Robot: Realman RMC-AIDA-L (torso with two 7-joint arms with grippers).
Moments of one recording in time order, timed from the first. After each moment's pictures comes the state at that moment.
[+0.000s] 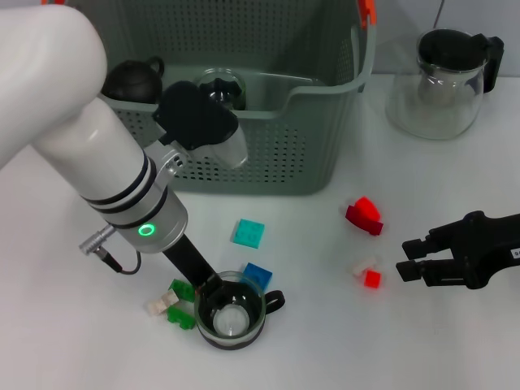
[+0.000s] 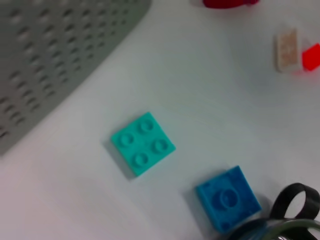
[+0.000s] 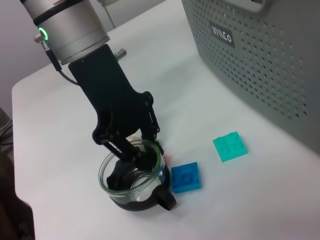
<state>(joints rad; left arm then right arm) -0.70 -2.17 1.46 1.10 2.64 1.51 -2.57 0.55 2.07 -0.80 -0.95 -2.30 -1.71 1.75</state>
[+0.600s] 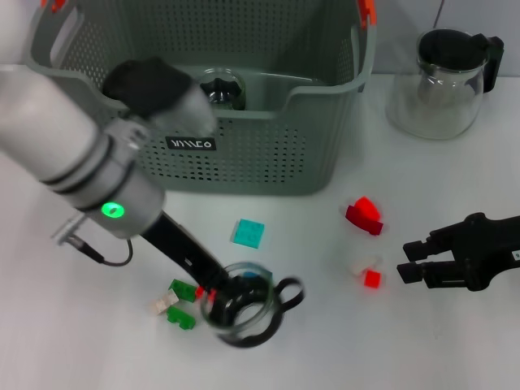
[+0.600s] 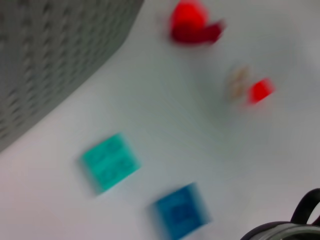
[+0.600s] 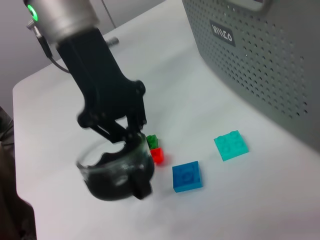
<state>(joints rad) -0.70 -2.16 1.20 1.11 2.53 1.66 -2.40 0.55 2.07 -0.80 -0.95 -2.30 -1.72 1.75</state>
